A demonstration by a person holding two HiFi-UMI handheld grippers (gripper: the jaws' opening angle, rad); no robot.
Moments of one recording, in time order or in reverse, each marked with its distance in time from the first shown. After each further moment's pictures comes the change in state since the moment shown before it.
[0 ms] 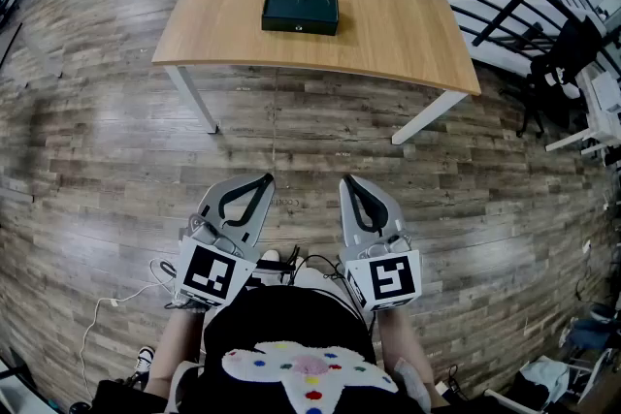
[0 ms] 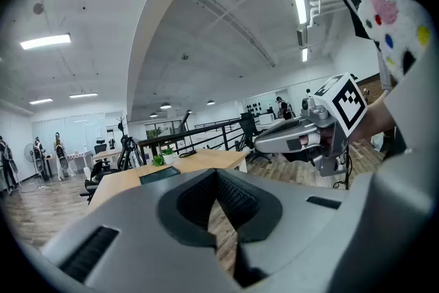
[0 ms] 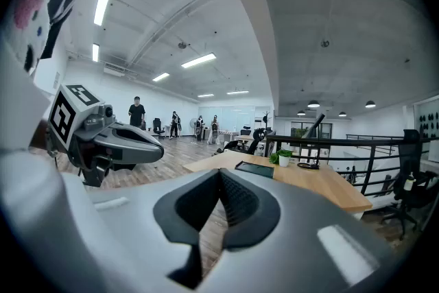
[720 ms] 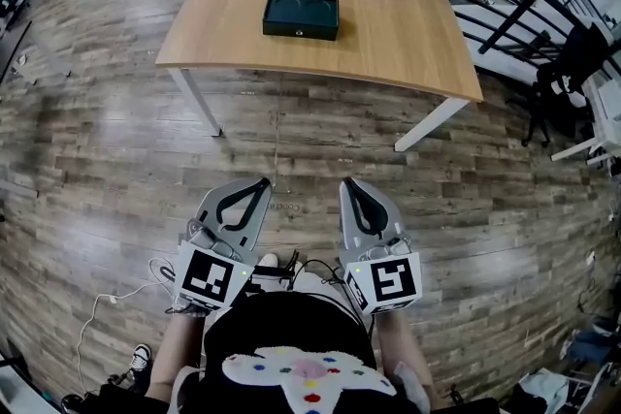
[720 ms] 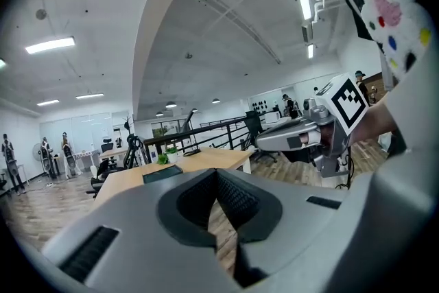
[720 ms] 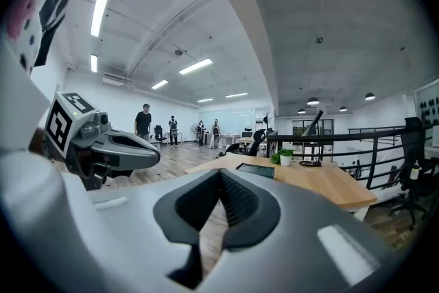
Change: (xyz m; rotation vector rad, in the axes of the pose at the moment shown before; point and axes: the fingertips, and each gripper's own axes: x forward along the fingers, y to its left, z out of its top) left arm 0.008 -0.019 0.004 -0.013 0.008 0.049; right arm -0.013 -0.021 -0.003 0.042 -0.029 0.024
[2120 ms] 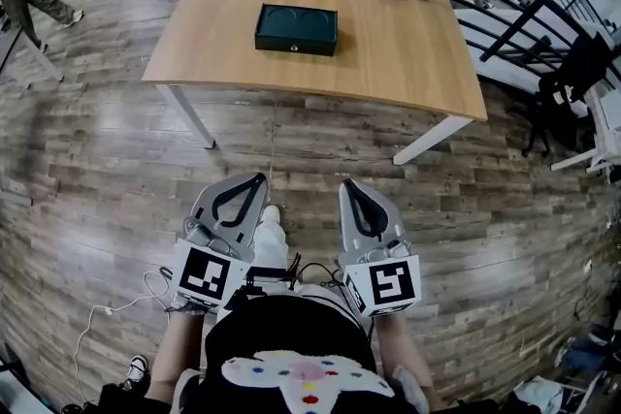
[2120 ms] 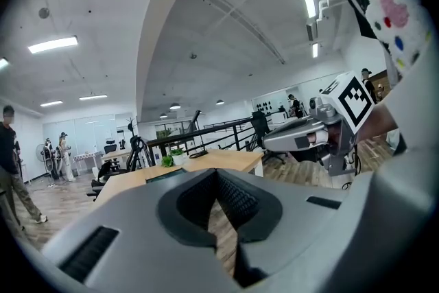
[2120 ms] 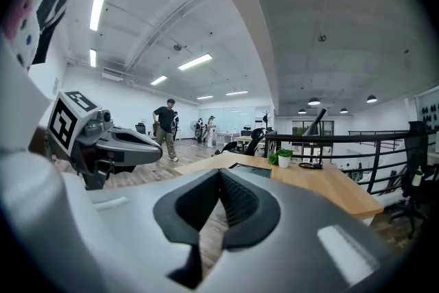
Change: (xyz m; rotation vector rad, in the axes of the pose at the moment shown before) left arm 0.082 0.061 -0.011 -0.009 -0.022 0.036; right arm 0.078 -0.053 -0.011 -0.023 0.013 -0.005
